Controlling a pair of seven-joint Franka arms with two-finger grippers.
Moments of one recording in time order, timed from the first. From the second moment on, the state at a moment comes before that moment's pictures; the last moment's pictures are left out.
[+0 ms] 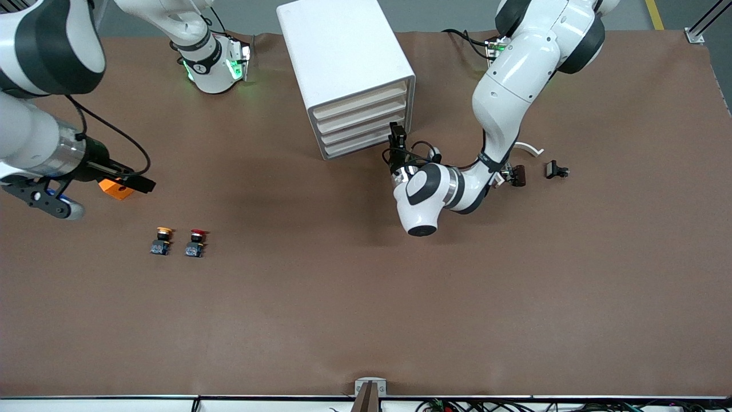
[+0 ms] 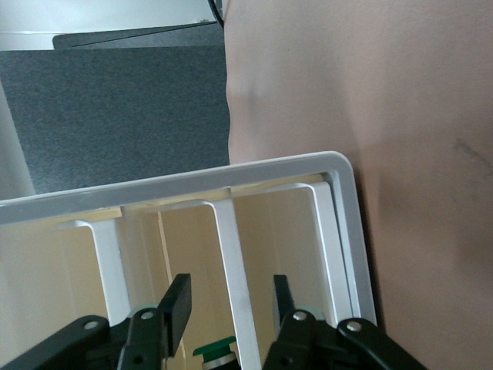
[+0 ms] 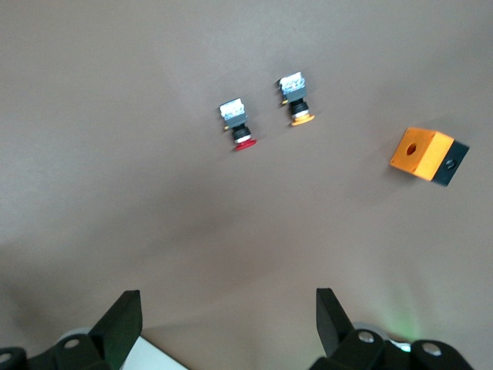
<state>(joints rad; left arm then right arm) -0.47 0.95 -0.21 -1.44 -0.68 1.36 -2.08 0.14 0.15 -0.02 -1.55 0.03 1.53 0.59</state>
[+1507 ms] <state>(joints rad) -0.54 0.97 -0.21 -1.49 -0.70 1.34 -2.10 0.29 0.15 -0.02 -1.55 0.09 1.59 0.94</state>
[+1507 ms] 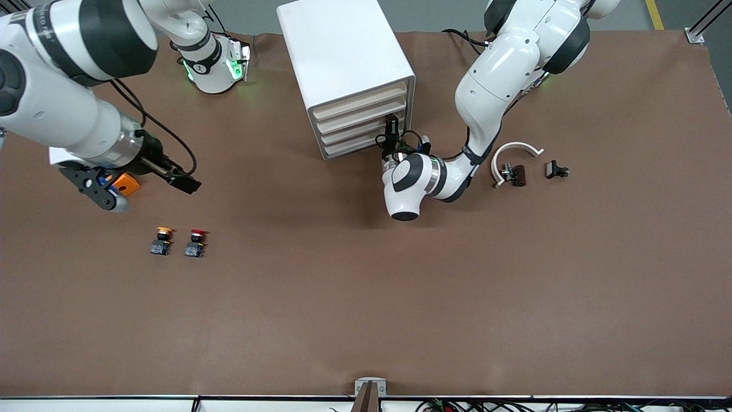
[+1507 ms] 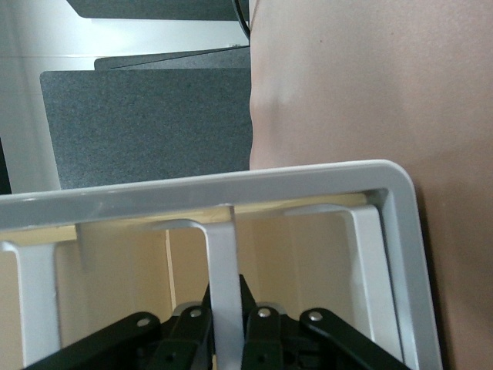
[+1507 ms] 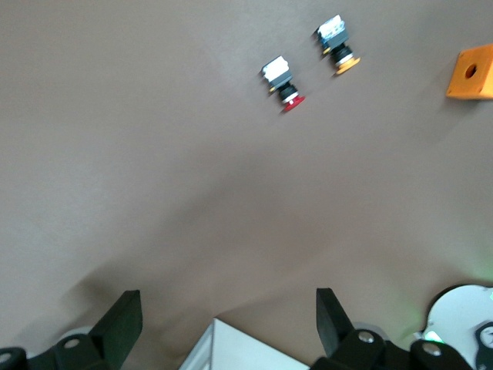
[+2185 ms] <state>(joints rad) -0.50 0.97 -0.20 -1.49 -0.71 1.34 -2.10 0.44 0.17 -0.02 -1.61 0.09 1.76 1.20</state>
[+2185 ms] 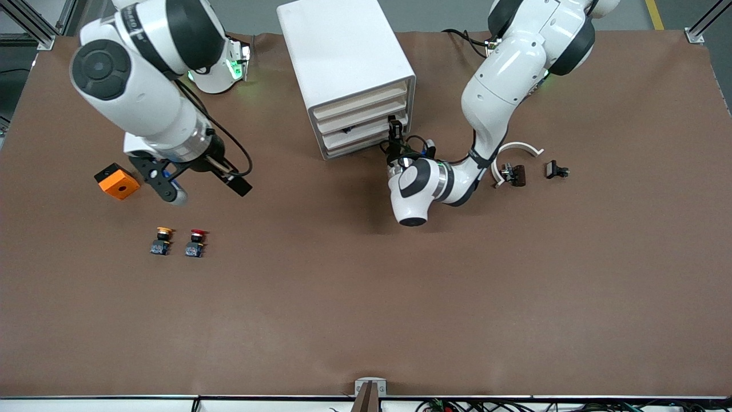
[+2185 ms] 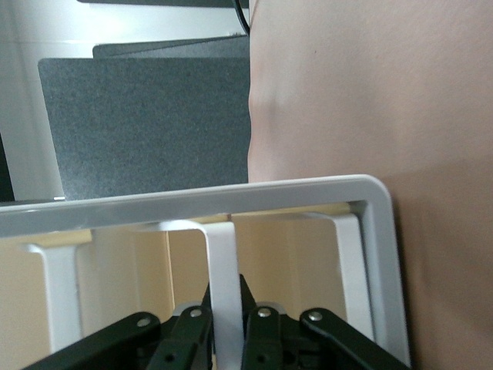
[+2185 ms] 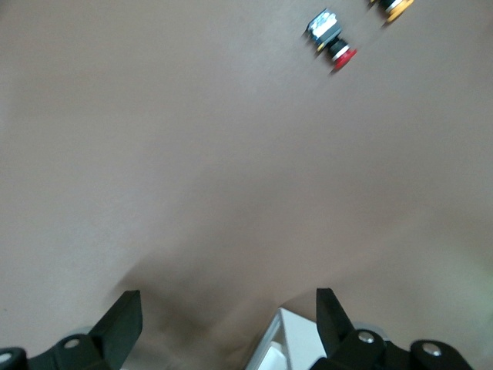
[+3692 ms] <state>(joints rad) -0.30 0.99 -0.14 -1.39 -0.83 1.42 -2.10 0.80 0.30 -0.02 -1.78 0.00 2.09 1.65</state>
